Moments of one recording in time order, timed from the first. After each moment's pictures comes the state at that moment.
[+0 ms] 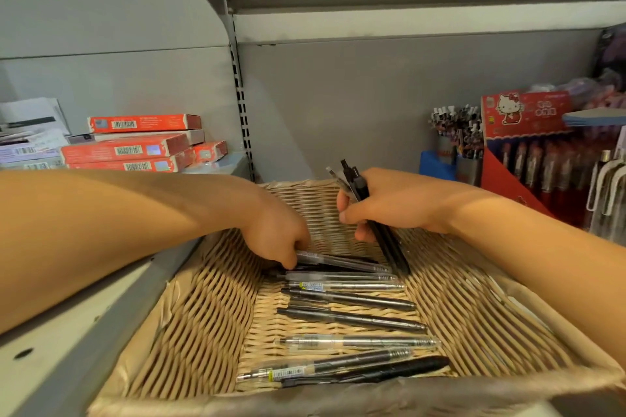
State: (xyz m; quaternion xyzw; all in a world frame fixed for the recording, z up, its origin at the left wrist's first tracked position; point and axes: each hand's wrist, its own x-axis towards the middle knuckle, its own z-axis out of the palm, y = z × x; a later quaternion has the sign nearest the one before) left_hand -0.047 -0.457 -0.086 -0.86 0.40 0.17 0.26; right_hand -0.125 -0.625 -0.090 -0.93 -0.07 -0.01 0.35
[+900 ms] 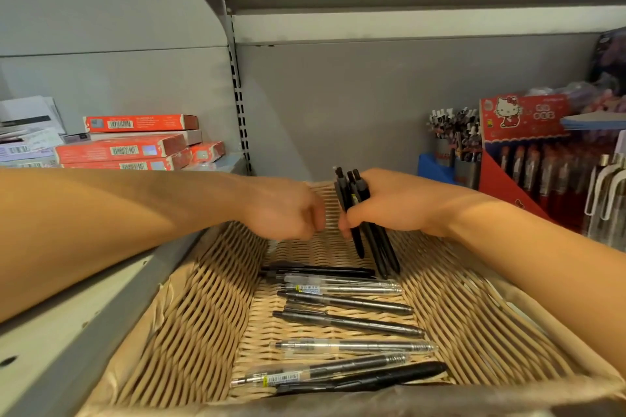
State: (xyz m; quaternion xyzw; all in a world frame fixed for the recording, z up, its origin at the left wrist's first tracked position) left_hand -0.045 -0.455 -0.074 -0.90 0.42 0.10 0.03; right_hand -0.123 -0.625 -0.091 -0.96 -0.06 -0.05 0.29
